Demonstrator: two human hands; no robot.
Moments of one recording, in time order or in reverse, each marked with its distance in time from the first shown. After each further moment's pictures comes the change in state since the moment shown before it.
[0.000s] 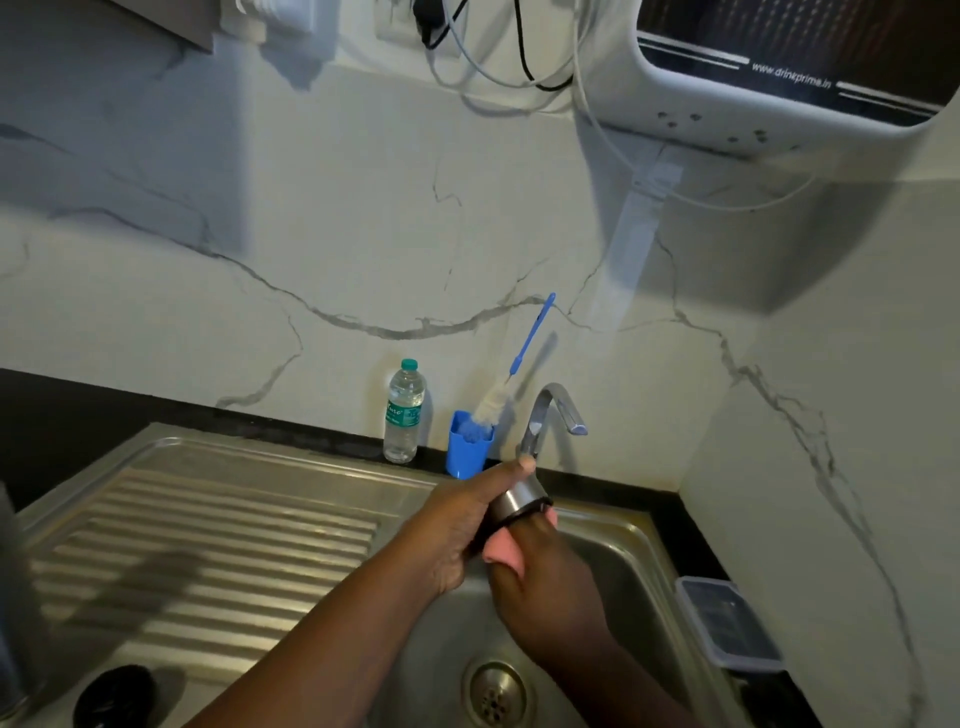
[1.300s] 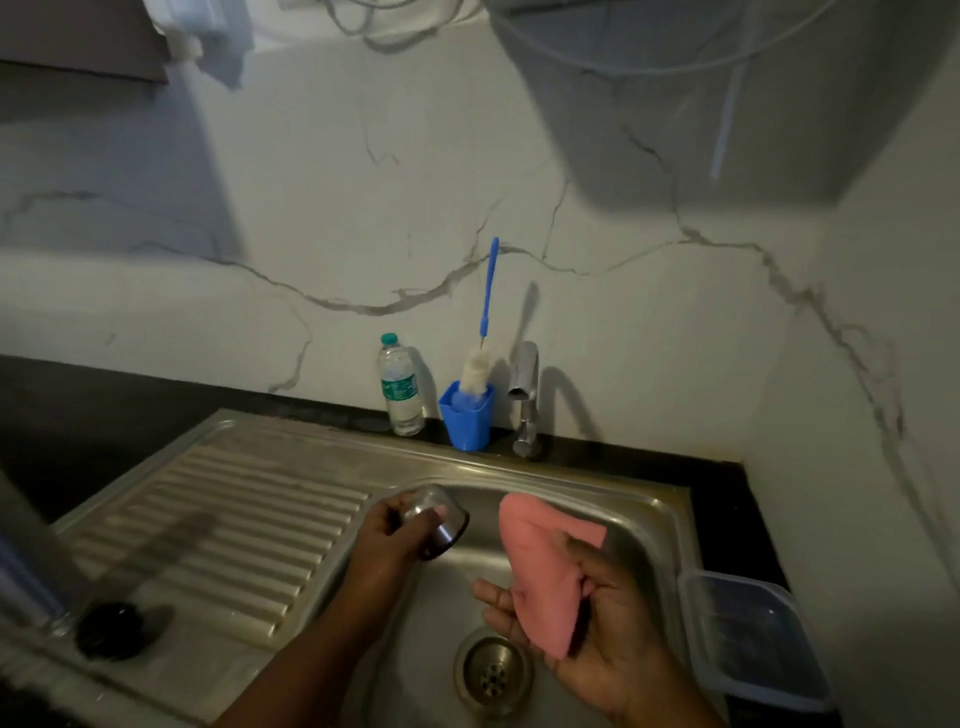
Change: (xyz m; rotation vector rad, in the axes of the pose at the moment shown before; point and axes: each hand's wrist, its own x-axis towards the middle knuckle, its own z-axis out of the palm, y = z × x) left_hand 0.045 -0.108 0.034 0.310 0.666 0.296; right_hand 0.005 0.174 -0.060 1.857 -0.569 0.891
